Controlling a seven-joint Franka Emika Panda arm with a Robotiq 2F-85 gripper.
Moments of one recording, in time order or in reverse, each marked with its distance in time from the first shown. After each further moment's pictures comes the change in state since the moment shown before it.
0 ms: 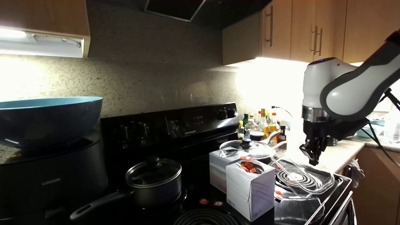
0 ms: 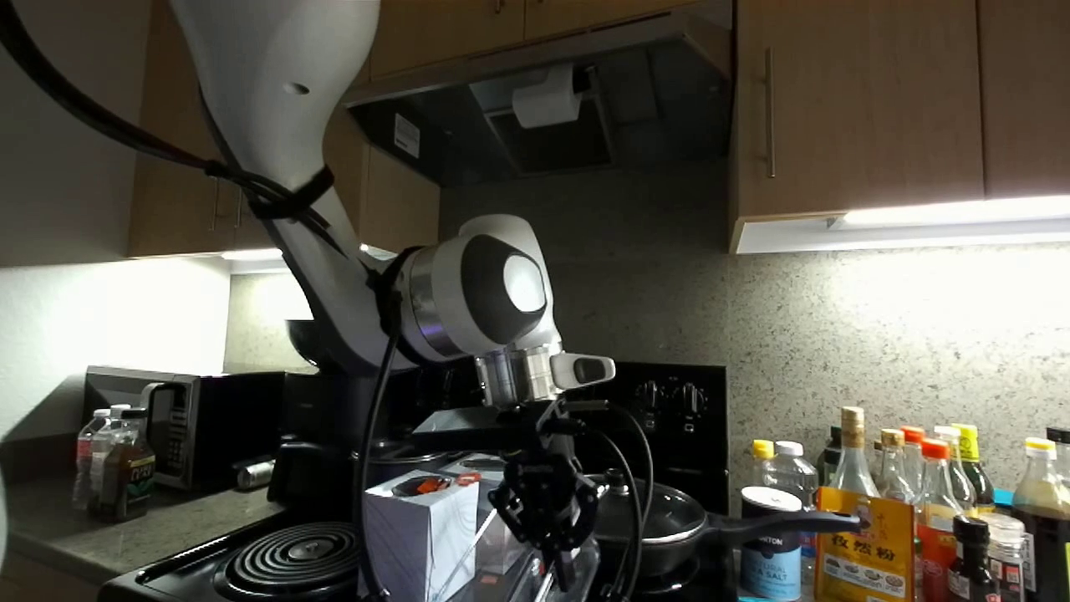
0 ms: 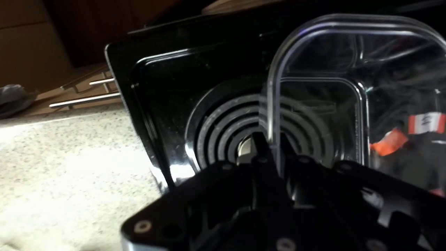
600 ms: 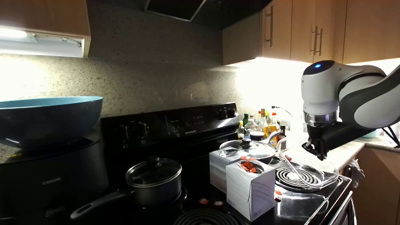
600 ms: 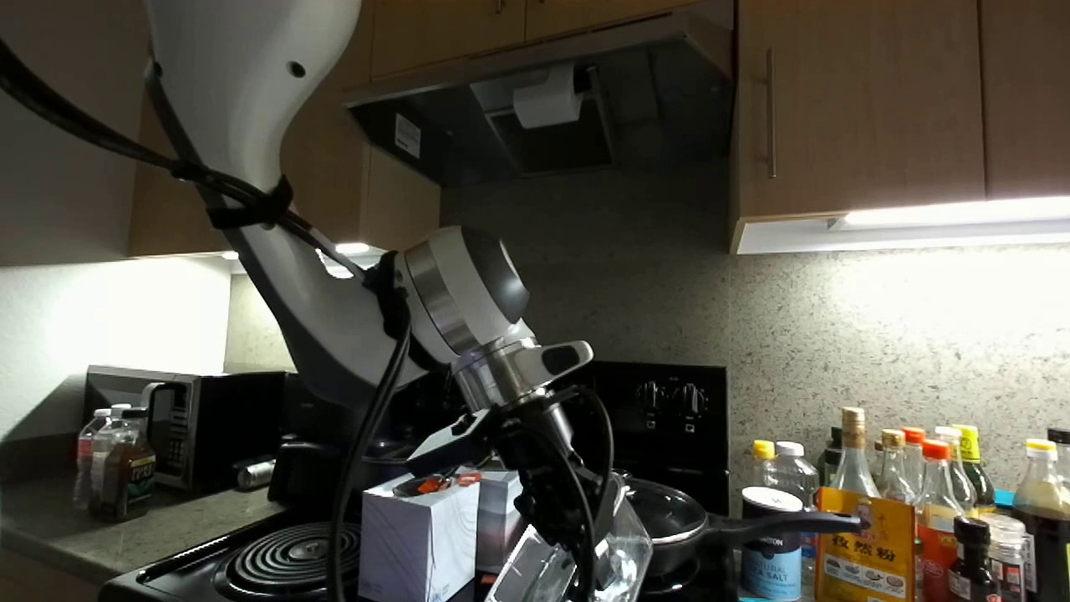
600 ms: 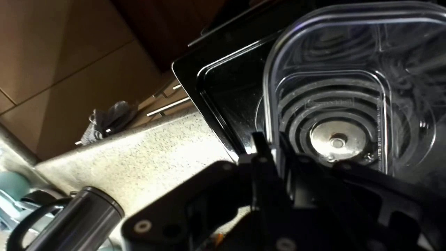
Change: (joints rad) arm -0.018 -0.032 0.018 -0.025 -0.456 -0.039 0.658
